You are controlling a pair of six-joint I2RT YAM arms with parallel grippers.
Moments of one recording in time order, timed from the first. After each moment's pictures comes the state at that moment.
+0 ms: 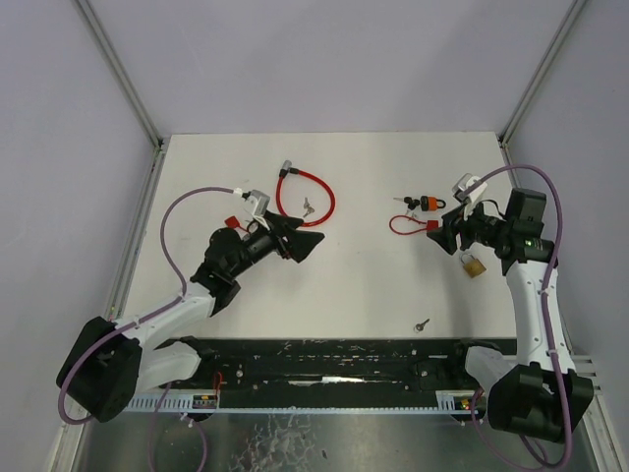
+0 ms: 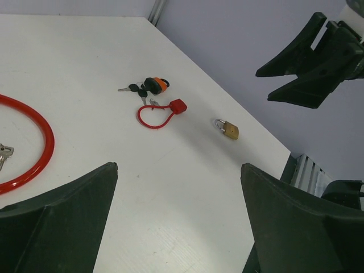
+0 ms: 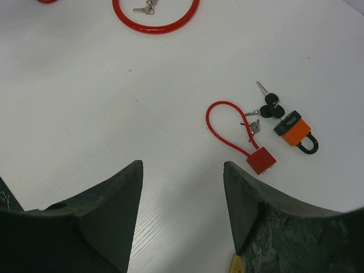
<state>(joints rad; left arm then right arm) -0.55 1.13 0.47 0.73 0.32 -0.52 -0.21 1.01 0.89 -0.56 -0.91 -0.62</state>
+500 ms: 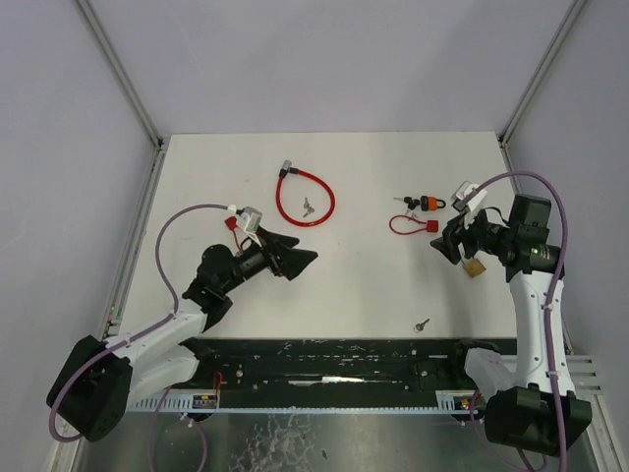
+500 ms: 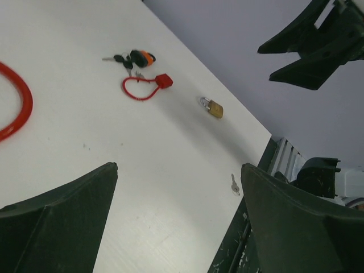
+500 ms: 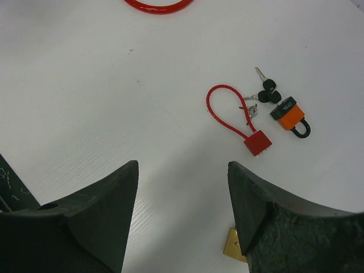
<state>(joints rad) -0.55 0.99 0.34 0.71 0.38 -0.58 -0.21 0.96 0.94 -0.74 -0.85 -0.73</state>
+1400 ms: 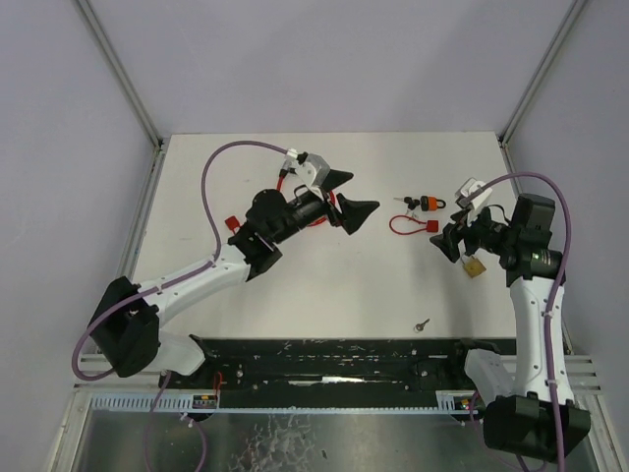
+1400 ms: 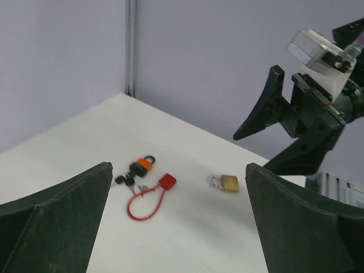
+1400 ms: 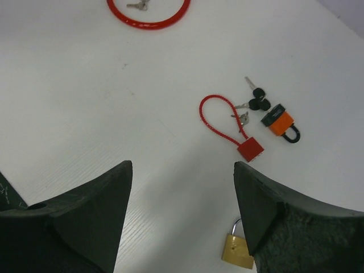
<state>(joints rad) -0.77 1.39 0.94 0.65 0.22 -0.25 -0.21 0.93 0.94 -0.72 -0.85 -0.69</state>
